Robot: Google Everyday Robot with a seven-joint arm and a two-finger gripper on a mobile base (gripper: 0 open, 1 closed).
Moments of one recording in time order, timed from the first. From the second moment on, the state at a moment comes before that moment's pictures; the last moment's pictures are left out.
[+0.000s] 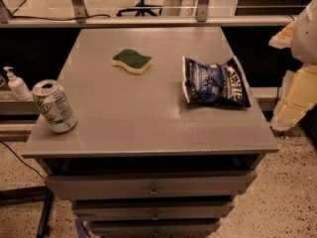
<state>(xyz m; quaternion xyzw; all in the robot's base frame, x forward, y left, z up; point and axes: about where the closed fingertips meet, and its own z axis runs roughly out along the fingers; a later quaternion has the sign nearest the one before) 0.438 -0.216 0.980 -0.60 0.78 -0.04 0.17</state>
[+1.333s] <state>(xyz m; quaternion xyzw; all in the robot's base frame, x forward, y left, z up) 0.468 -0.152 0.949 -0.59 0.76 0.07 0.26</state>
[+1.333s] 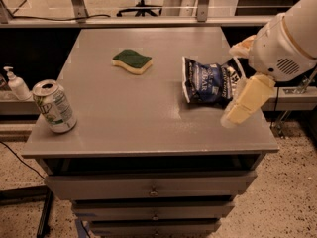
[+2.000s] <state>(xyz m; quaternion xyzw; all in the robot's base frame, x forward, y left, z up) 0.490 -0.072 0.943 -0.56 0.72 0.19 0.37</state>
